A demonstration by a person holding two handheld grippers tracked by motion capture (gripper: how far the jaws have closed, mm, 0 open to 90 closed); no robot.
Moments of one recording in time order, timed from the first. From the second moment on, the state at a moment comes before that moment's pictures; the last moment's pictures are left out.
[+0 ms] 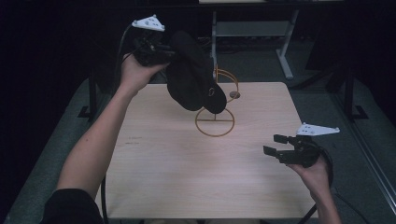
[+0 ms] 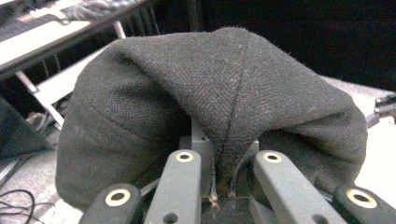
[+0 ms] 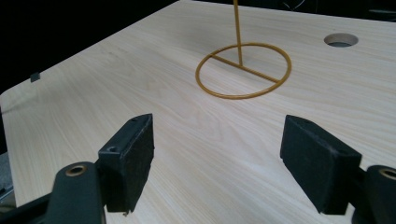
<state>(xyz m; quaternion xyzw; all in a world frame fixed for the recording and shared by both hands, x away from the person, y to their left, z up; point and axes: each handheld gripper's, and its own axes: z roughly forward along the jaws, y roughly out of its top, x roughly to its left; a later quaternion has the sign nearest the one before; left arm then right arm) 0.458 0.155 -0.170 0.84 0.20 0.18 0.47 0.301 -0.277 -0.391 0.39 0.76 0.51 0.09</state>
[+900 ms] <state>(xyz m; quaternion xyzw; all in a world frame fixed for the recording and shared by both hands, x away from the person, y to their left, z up) 0.513 0.088 -0.177 0.87 0.22 0.11 0.42 0.304 -0.300 -0.400 0.41 0.74 0.52 0.09</state>
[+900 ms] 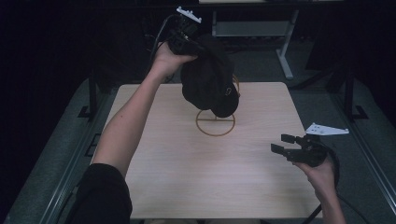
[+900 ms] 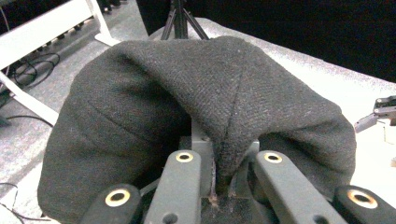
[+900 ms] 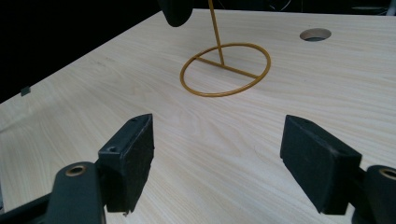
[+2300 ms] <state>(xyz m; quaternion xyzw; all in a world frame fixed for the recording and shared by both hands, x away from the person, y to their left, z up) 0.536 0.013 -0.216 0.88 0.24 0.09 0.39 0.309 -0.300 -0.410 0.42 0.74 0.51 0.08</state>
